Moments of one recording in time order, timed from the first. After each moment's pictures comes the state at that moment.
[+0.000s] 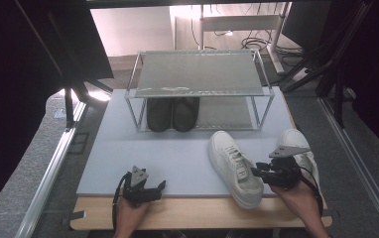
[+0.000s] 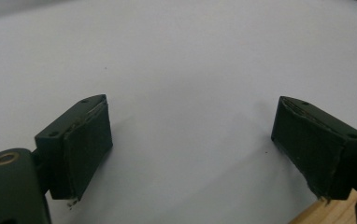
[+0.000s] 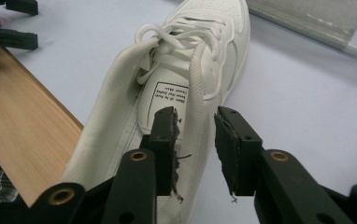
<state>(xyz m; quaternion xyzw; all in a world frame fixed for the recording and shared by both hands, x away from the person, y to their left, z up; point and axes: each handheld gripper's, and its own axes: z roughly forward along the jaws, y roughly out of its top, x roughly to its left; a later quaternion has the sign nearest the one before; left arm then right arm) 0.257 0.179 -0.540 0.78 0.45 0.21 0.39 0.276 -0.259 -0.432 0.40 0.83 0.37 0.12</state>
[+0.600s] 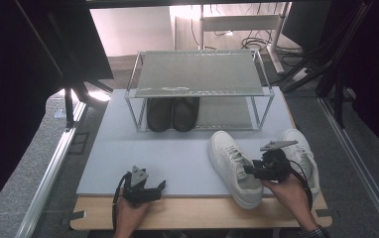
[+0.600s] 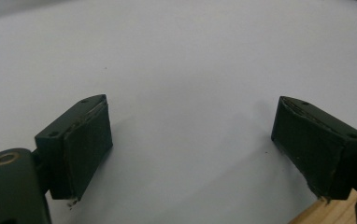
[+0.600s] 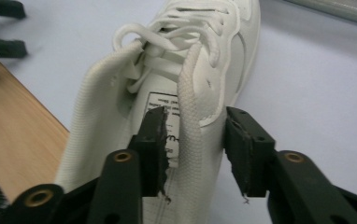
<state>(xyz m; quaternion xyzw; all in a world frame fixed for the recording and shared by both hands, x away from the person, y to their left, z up) 0.257 0.178 -0.540 0.78 0.45 0.21 0.39 0.300 -0.245 -0.446 0.43 0.83 0.35 0.09</state>
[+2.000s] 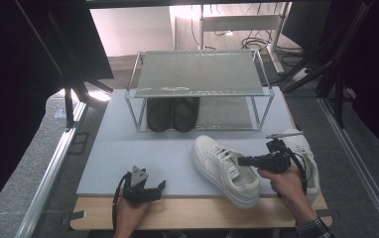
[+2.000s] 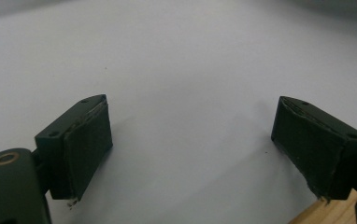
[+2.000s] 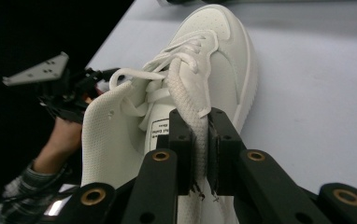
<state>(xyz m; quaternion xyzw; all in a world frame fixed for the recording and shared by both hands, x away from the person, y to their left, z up) 0.257 0.178 -0.540 0.78 0.45 0.21 0.39 0.319 -0.249 -0.435 0.46 0.74 0.47 -0.09</state>
